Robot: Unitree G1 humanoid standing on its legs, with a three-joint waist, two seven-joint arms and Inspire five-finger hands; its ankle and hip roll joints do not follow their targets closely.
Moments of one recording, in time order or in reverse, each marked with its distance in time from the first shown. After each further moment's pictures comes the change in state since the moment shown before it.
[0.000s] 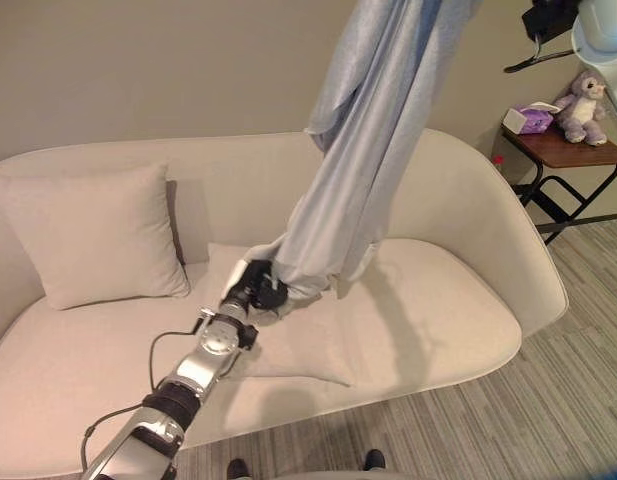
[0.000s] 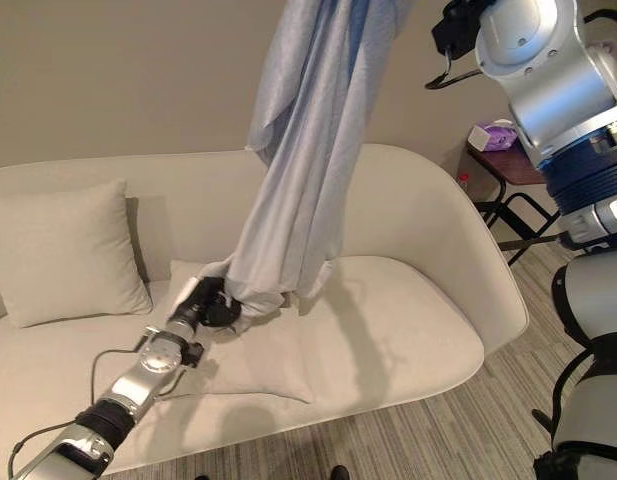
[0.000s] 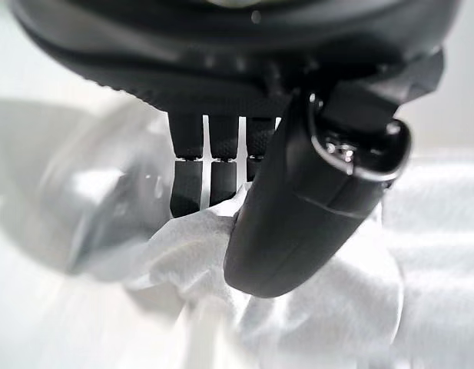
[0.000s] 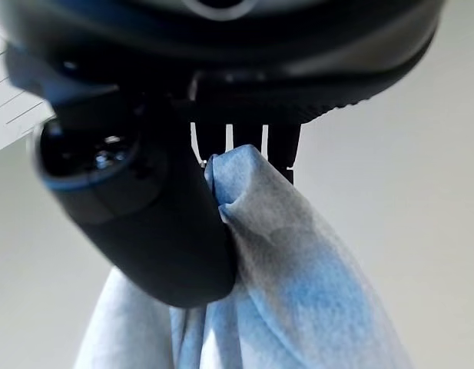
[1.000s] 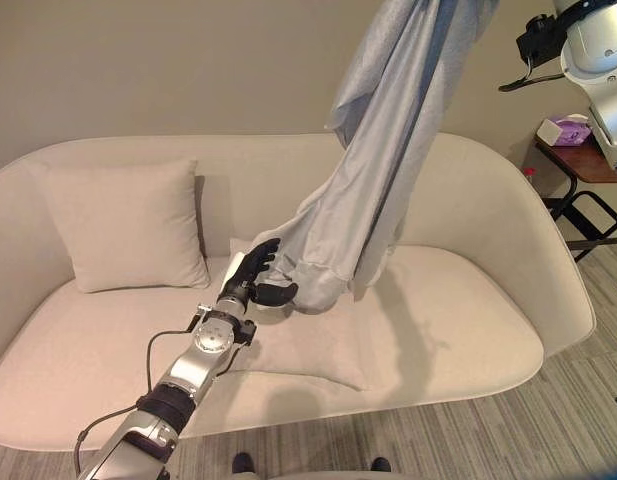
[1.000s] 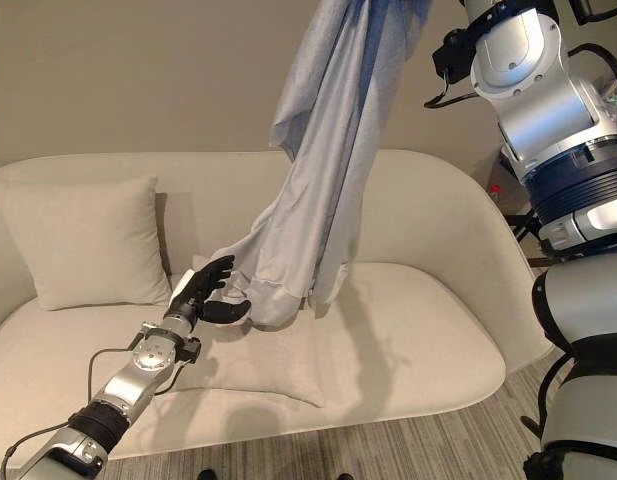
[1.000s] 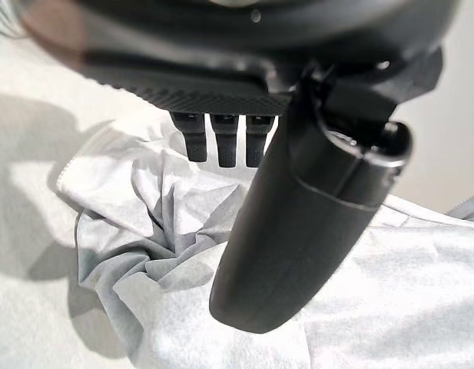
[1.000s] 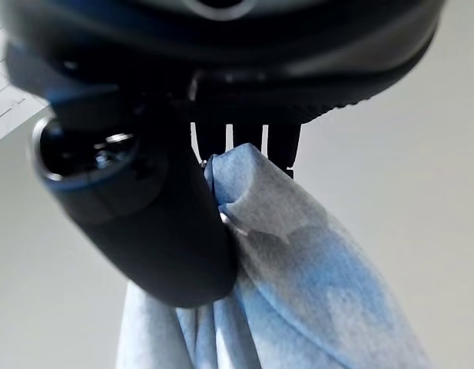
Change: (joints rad) left arm 0.024 -0.065 -0.091 0.013 -0.080 -0.045 -0.034; right arm 0.072 0.110 -0.068 0.071 -0.003 0.024 0.006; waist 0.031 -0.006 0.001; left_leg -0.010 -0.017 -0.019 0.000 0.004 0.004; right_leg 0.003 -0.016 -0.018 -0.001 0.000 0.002
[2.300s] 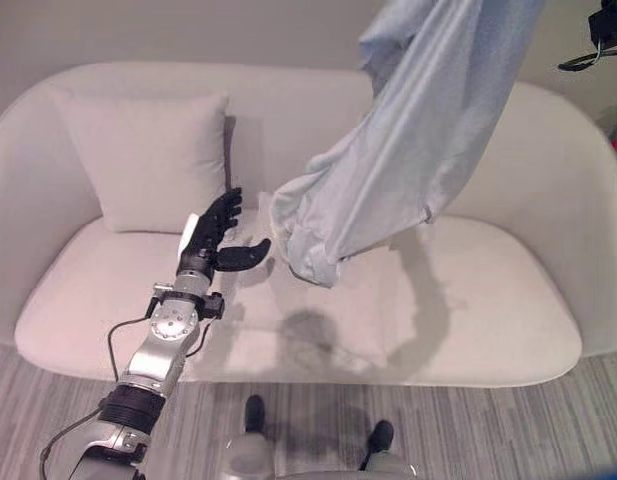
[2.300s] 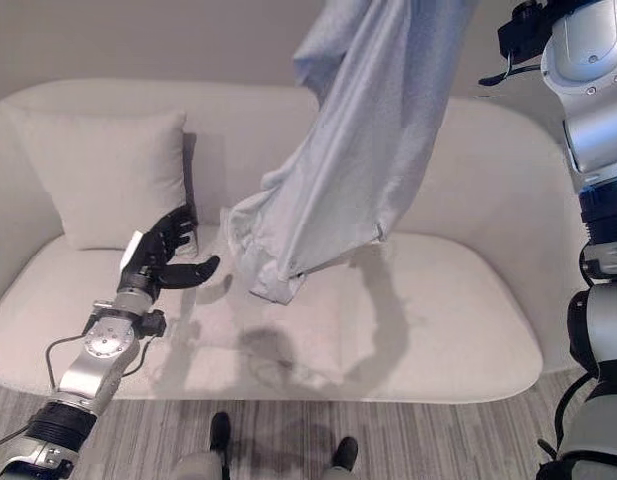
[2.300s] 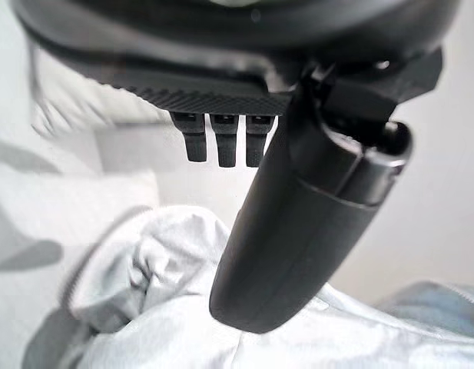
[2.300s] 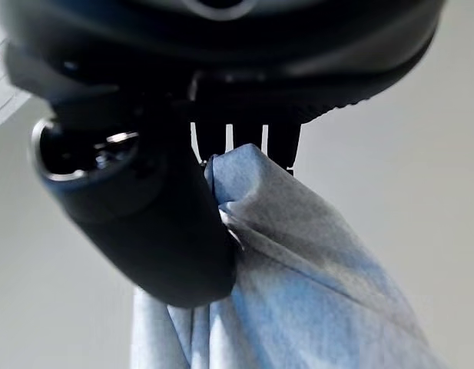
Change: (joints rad) left arm 0.049 0.089 0.171 -0.226 -0.075 -0.015 -0.009; right arm 0.111 -0.112 -0.204 -0.128 -0.080 0.031 0.019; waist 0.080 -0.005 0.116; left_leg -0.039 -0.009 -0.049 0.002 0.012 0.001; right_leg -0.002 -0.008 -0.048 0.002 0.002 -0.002
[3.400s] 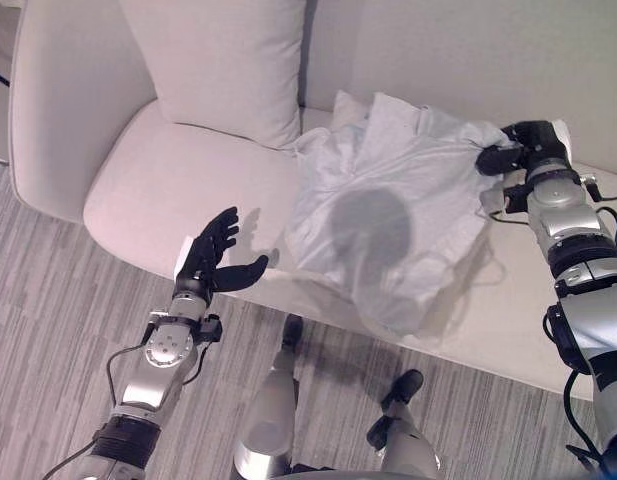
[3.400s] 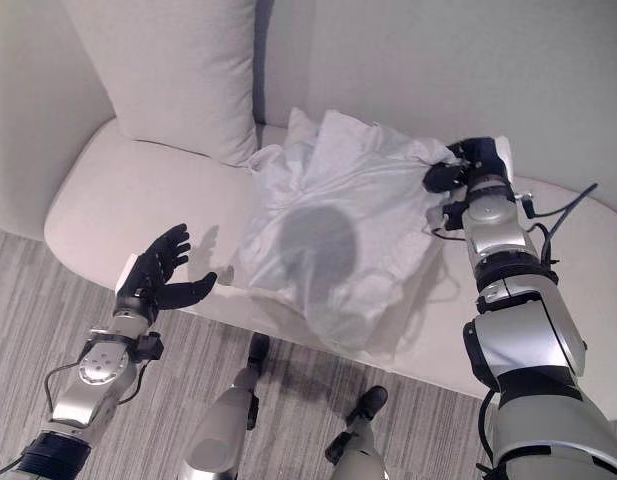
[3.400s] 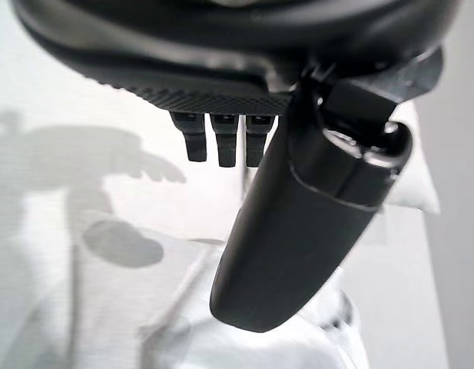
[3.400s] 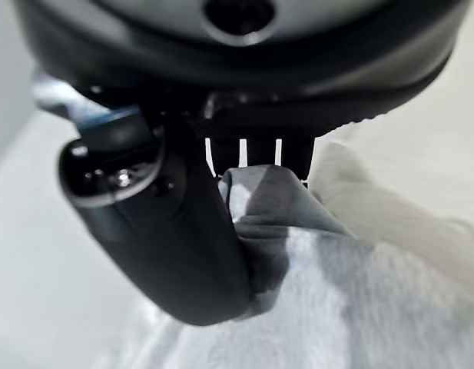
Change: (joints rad) left arm 0.168 0.020 0.095 -0.183 -0.041 -0.007 0.009; right arm 0.345 0.307 -0.169 0.382 0.045 0.108 0.018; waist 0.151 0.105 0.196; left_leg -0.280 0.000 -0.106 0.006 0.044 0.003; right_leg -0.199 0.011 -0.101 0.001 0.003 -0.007
